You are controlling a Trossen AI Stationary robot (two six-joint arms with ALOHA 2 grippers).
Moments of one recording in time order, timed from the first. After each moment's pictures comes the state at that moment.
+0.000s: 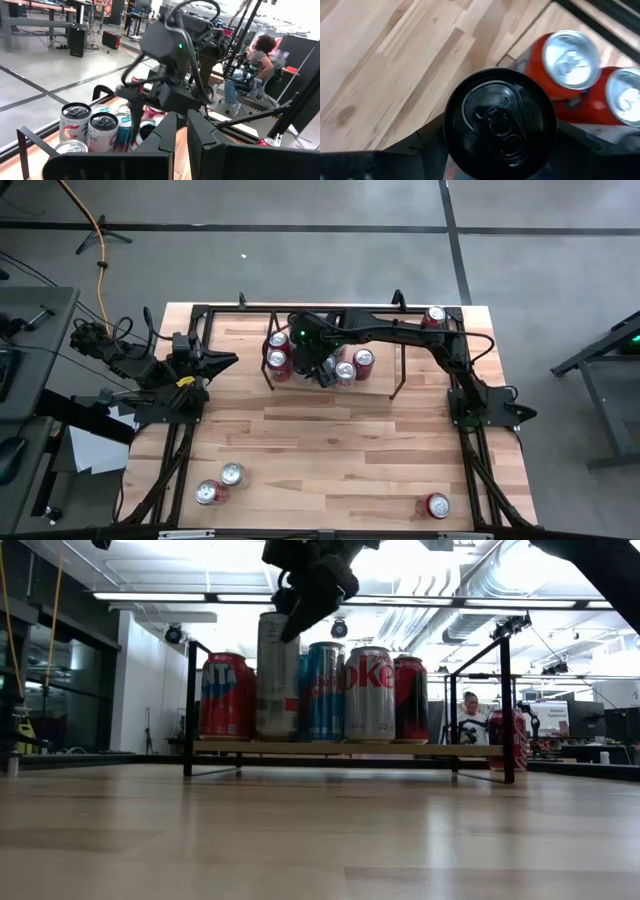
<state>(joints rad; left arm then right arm) -0.52 0.52 0.77 -0.34 -0.87 -0.37 -0.17 2.13 2.13 -1.02 -0.20 -0.67</state>
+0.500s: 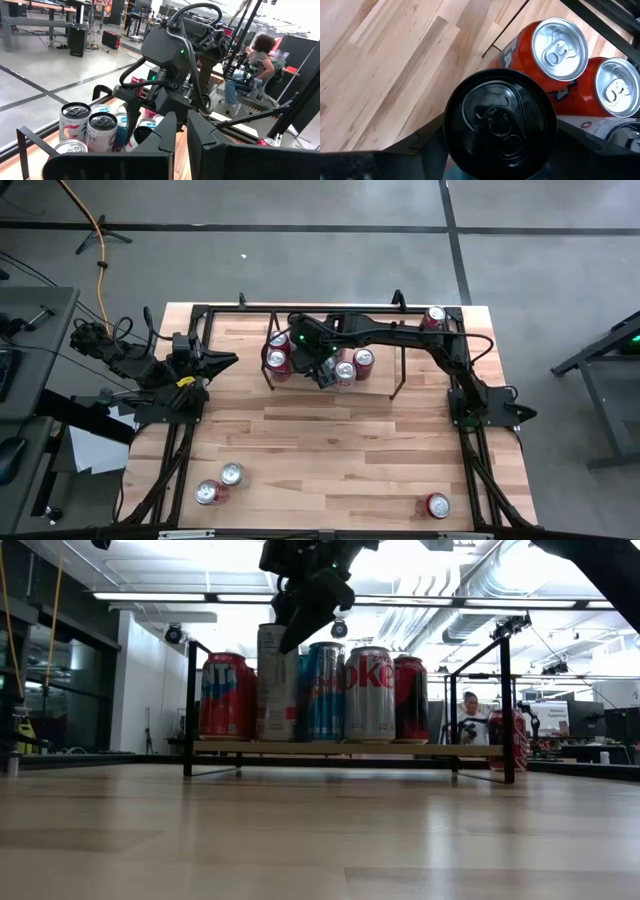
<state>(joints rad) -0.52 0.52 0.77 -0.34 -0.87 -0.37 -0.15 2.13 2.10 -0.98 -0.10 -0.67</state>
